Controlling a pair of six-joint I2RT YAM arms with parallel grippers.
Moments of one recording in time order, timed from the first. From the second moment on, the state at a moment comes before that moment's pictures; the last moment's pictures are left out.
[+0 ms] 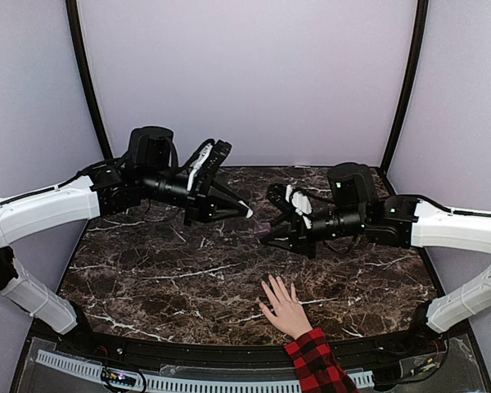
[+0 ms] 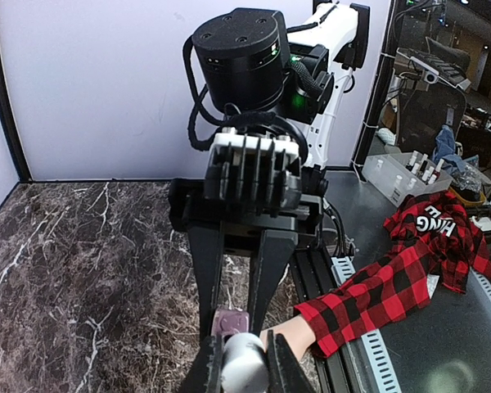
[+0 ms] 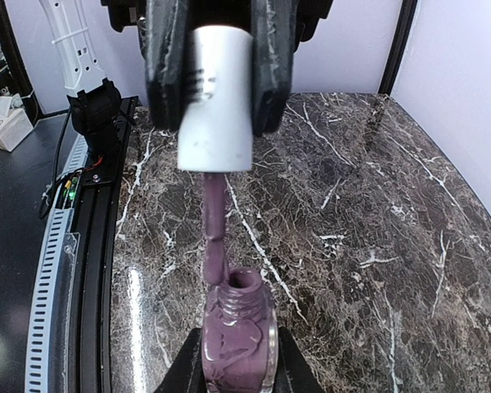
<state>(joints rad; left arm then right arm) -0.81 1.41 1.21 -0.14 0.85 0.18 0.95 1.28 0.95 -0.12 -0.42 -0.24</state>
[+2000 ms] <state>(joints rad) -0.81 1.40 1.21 -0.16 0.82 0.18 0.95 1.29 0.95 -0.12 -0.44 -0.24</state>
